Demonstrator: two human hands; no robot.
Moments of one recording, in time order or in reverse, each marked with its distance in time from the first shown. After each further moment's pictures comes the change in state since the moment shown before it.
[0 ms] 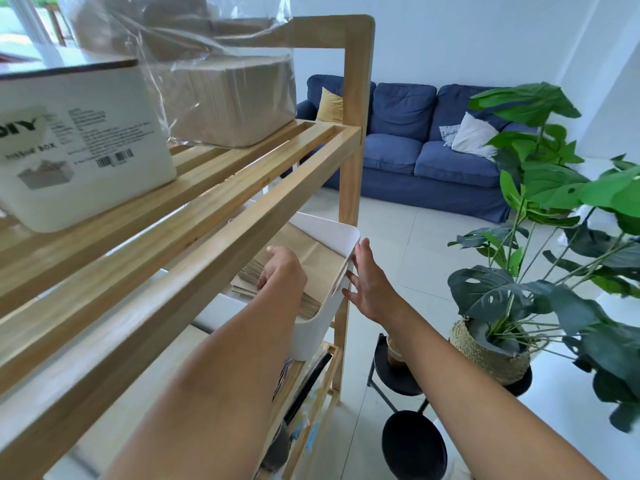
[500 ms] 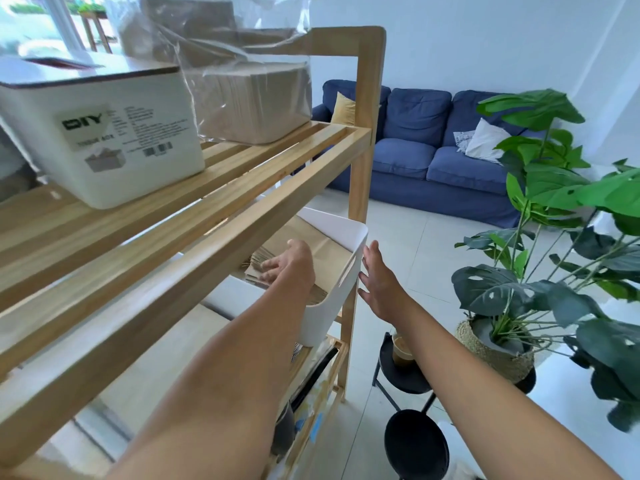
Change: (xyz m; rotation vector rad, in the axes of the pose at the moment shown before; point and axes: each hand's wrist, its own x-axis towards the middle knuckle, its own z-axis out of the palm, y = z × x) left_hand -0.049 -0.027 -0.022 0.165 0.164 0.172; right_hand -0.046 -0.005 0.000 -0.131 -0.011 -0.003
